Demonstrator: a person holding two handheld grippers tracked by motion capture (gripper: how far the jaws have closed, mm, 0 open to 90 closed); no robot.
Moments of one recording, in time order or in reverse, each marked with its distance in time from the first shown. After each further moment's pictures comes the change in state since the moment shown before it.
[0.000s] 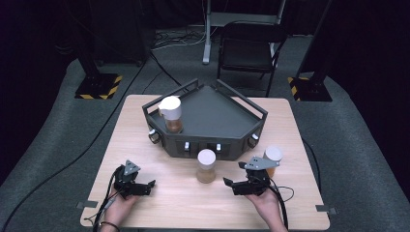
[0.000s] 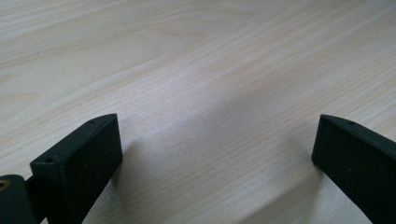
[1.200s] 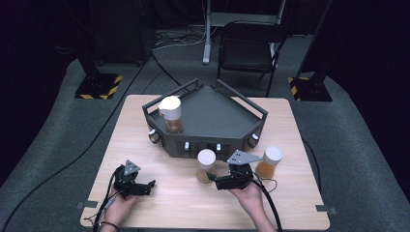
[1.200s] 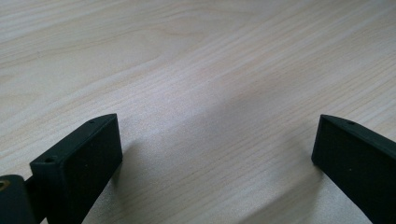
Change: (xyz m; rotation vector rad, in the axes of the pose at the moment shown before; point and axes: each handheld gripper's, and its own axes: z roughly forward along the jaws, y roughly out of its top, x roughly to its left) left arm 0.000 0.000 0.000 0.001 -0.001 0.000; right arm 0.018 0.023 0.034 -0.054 0.049 -0.046
